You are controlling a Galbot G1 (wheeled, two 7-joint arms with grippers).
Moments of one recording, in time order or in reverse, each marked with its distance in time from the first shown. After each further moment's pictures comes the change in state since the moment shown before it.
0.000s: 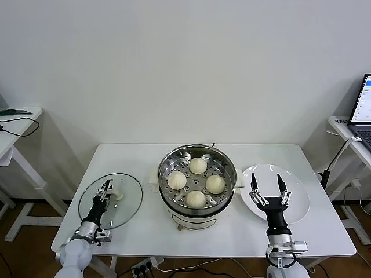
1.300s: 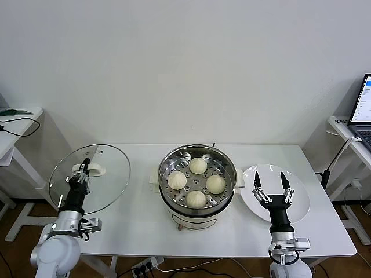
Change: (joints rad) left arm 0.216 0.114 0.074 -0.643 -0.217 0.362 0.249; right arm 0.017 -0.015 0.017 -0.015 0.012 0.006 0.002
